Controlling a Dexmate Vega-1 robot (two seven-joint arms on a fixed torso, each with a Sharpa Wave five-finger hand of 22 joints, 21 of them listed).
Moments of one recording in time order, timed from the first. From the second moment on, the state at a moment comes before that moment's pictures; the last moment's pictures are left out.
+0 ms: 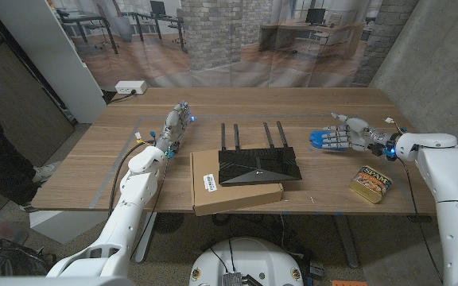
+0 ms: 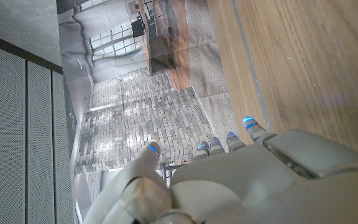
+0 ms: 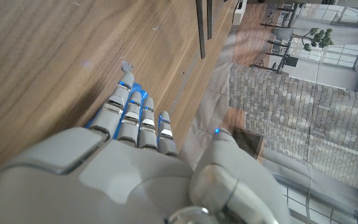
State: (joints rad) left arm 0.87 0.16 -0.07 -1.24 -0.26 -0.14 -0.36; left_hand 0.04 0.07 0.45 0.15 0.23 -0.17 0.02 0.18 0.17 -0.17 -0.02 0.20 0.18 -0.17 0.01 0.18 0.17 -0.17 0.02 0.43 0.19; right arm -1.03 -0.38 0.32 -1.85 0.04 -0.73 0.84; right_hand 0.30 0.12 0.11 0.01 0.20 0.21 0.14 0.21 0.19 0.31 0.22 0.24 0.20 0.32 0.18 0.23 0.19 0.49 0.13 0.25 0.17
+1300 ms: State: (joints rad) left arm 0.82 0.15 -0.08 -1.17 -0.26 -0.15 -0.38; left_hand 0.04 0.07 0.44 0.15 0.23 -0.17 0.02 0.18 0.17 -0.17 -0.02 0.20 0.18 -0.17 0.01 0.18 0.17 -0.17 0.02 0.42 0.19; right arm -0.93 -0.54 0.22 -1.74 0.06 -0.77 1.04; right_hand 0.31 0.05 0.09 -0.04 0.21 0.20 0.14 0.19 0.19 0.31 0.22 0.23 0.21 0.34 0.18 0.21 0.19 0.53 0.14 0.24 0.17
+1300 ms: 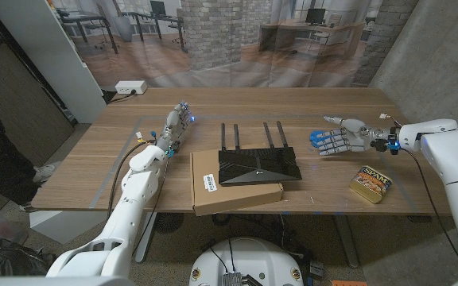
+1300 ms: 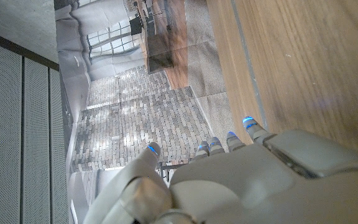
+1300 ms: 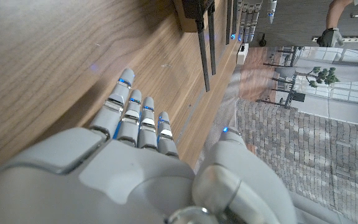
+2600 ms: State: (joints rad) left arm 0.80 0.12 -0.10 -1.13 -0.24 -0.16 -0.40; left_hand 0.04 0.07 0.44 0.15 0.23 -0.17 0.03 0.18 0.17 -0.17 -0.02 0.20 0.18 -0.17 0.01 0.18 0.17 -0.17 0.02 0.42 0.19; right arm -0.82 -0.67 0.08 -1.60 0.00 -0.71 1.27; right_hand 0.48 0.01 0.12 -0.14 0.24 0.16 0.13 0.19 0.20 0.29 0.21 0.22 0.22 0.37 0.14 0.20 0.19 0.57 0.11 0.23 0.17
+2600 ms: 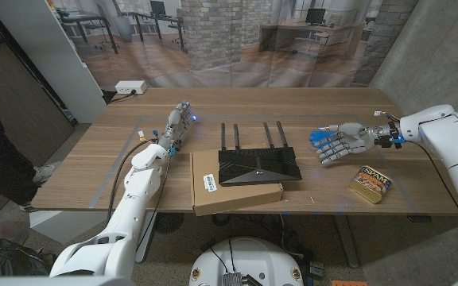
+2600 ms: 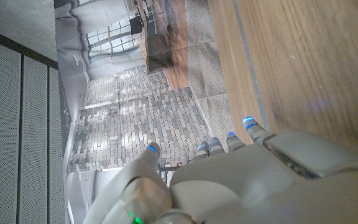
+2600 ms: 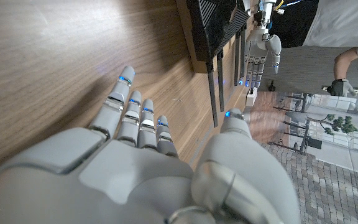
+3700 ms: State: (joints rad) left arm 0.83 0.13 -0.10 -1.18 -0.25 -0.15 -0.39; left_hand 0.04 0.08 0.43 0.15 0.23 -0.17 0.03 0.18 0.17 -0.17 -0.02 0.20 0.18 -0.17 0.01 0.18 0.17 -0.17 0.02 0.41 0.19; right arm -0.77 -0.76 -0.03 -1.58 0.03 -0.73 1.37; right_hand 0.50 -0.01 0.10 -0.13 0.27 0.23 0.14 0.21 0.20 0.37 0.21 0.26 0.23 0.46 0.13 0.22 0.19 0.65 0.11 0.23 0.17
